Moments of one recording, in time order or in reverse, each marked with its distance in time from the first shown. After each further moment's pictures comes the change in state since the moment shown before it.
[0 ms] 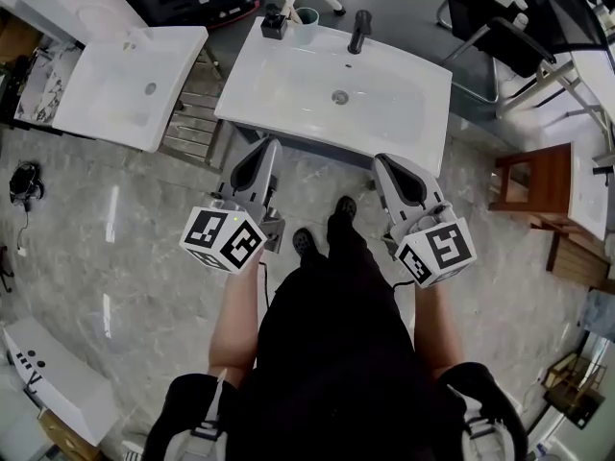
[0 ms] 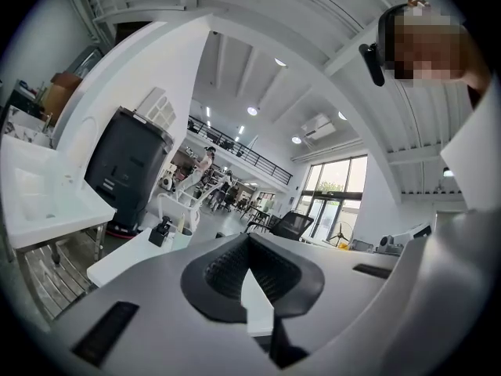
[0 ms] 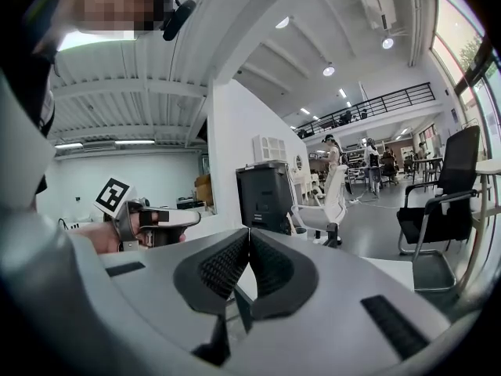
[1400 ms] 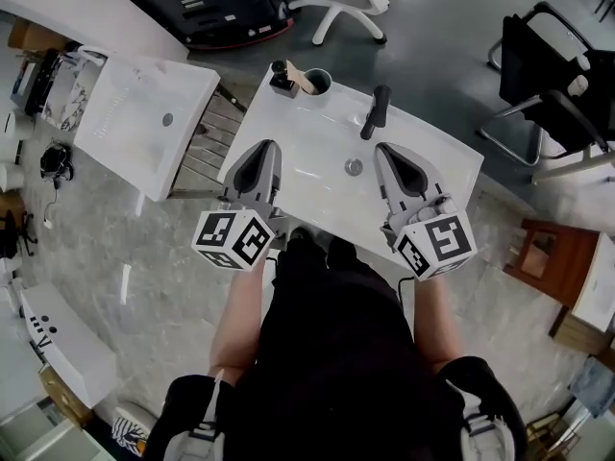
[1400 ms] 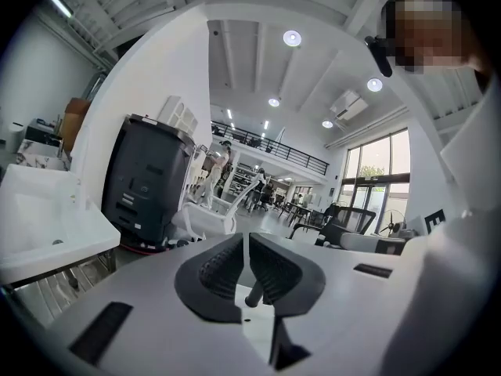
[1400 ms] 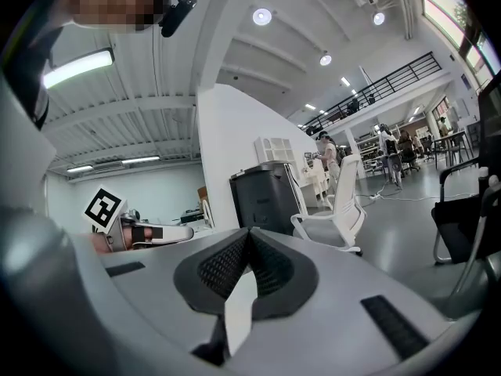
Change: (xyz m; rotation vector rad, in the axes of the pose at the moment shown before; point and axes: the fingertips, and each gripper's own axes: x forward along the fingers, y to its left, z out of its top) left arm 0.214 0.105 0.035 0.061 0.018 0.296; right arm 0.197 -0.196 0.044 0.082 -0.039 0.149
